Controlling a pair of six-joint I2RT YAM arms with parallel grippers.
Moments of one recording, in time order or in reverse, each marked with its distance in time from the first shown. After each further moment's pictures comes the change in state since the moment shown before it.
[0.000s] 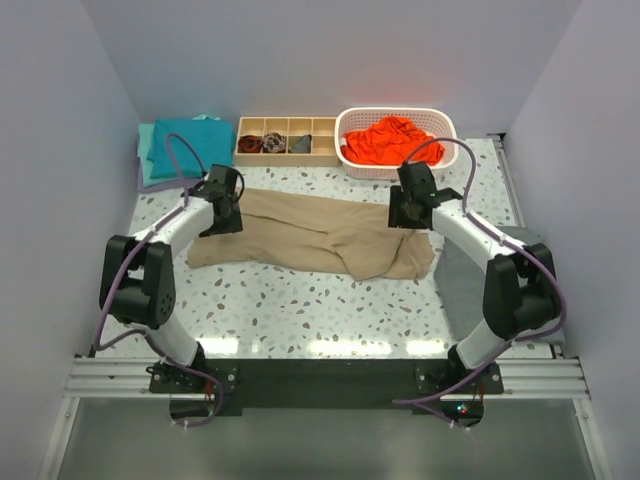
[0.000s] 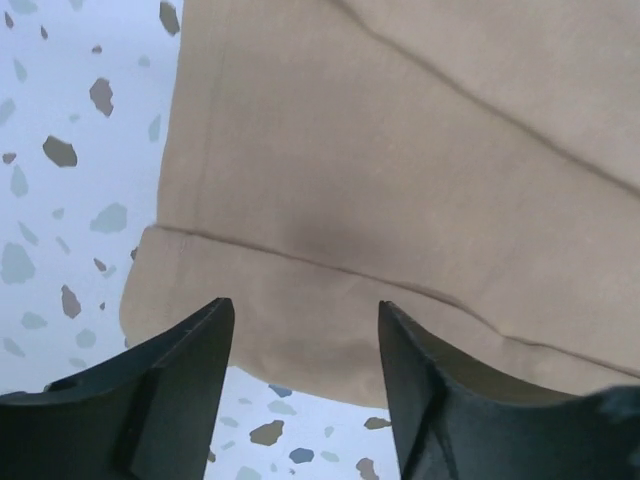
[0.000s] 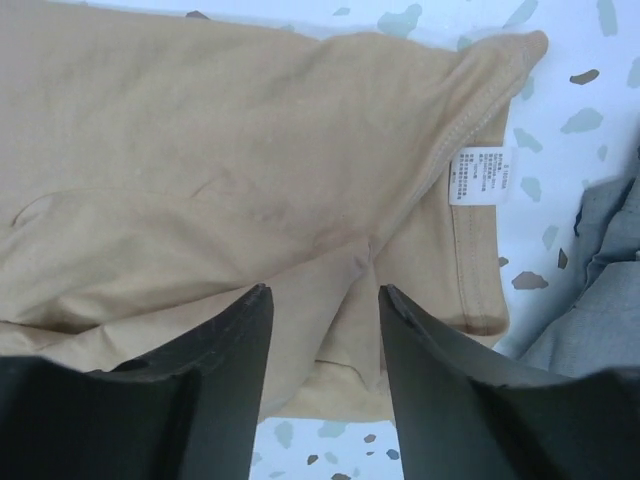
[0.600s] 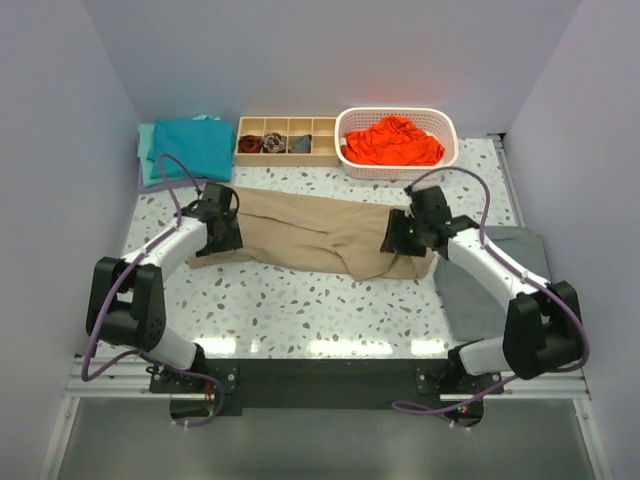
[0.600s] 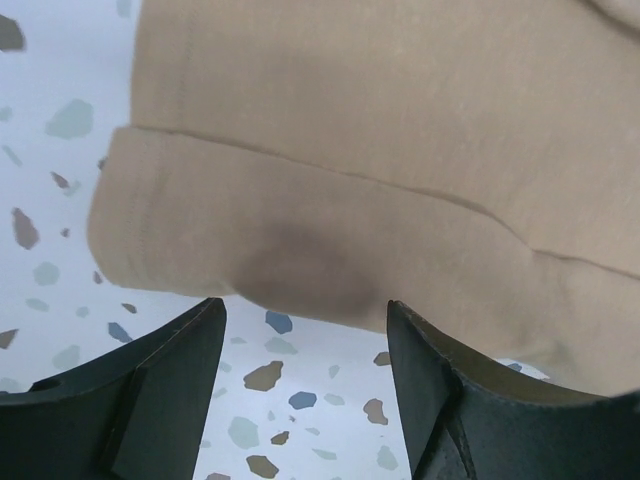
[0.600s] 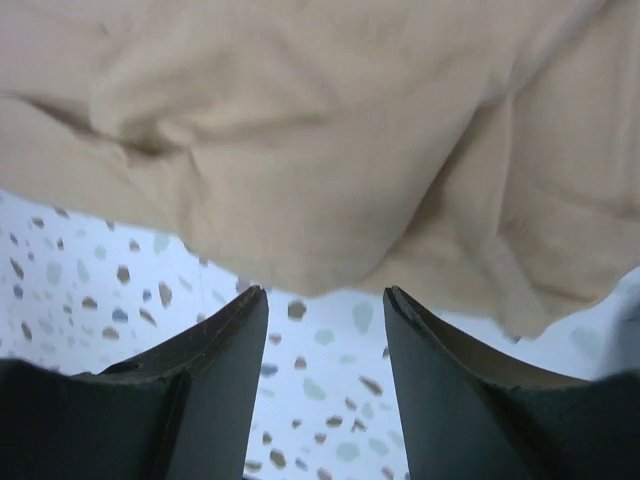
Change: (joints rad) left arm 0.000 -0.138 -0.180 0.003 0.057 -0.045; right arm -0.008 -0.231 -0.207 0.003 -0.293 0.078
